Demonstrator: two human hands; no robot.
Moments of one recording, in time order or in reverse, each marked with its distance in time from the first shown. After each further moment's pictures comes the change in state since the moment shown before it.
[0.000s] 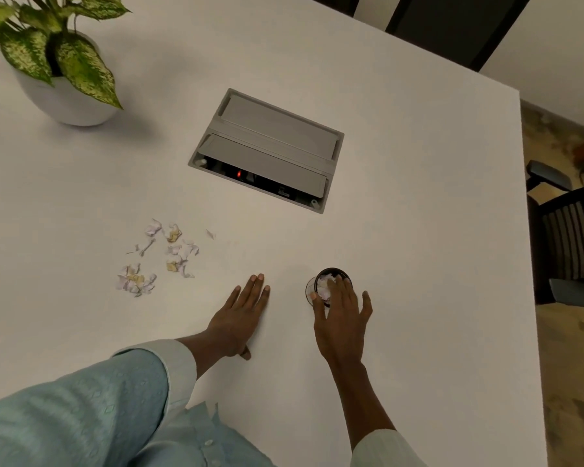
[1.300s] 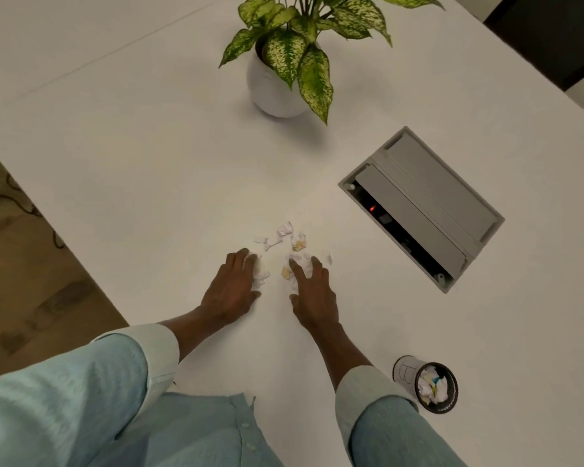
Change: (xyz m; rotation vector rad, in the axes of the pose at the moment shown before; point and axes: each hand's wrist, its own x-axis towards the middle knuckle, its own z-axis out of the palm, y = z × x) left_hand -0.107 -0.178 0.005 -0.477 0.463 -0.636; right_hand 0.061 -0.239 0.112 -0.113 -0.585 -0.640
